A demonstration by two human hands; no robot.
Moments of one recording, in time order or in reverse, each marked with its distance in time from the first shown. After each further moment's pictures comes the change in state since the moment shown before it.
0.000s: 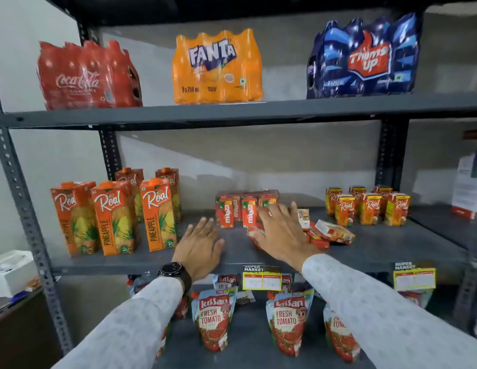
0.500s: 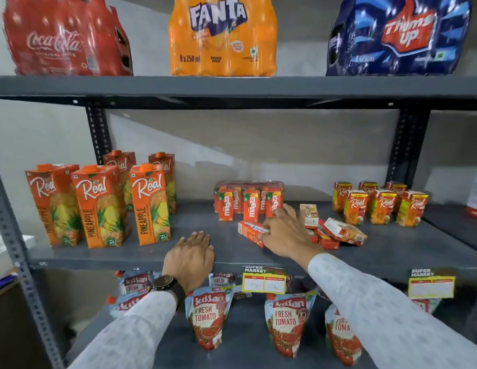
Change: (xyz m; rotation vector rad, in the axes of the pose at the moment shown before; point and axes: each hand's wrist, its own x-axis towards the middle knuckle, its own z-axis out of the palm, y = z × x) left_hand 0.000 -0.020 0.057 -0.029 0.005 -0.130; right_hand 0.025 0.016 0.044 0.072 -0.266 0.084
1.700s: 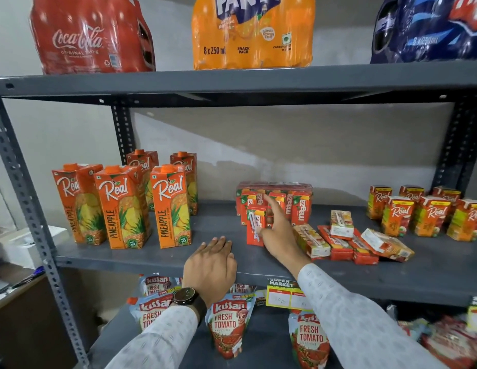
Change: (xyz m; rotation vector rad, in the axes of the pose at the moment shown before) left_hand -0.004 0.003 0.000 0.032 0.052 -0.029; right_hand 0.050 -0.057 0.052 1.197 0.130 0.020
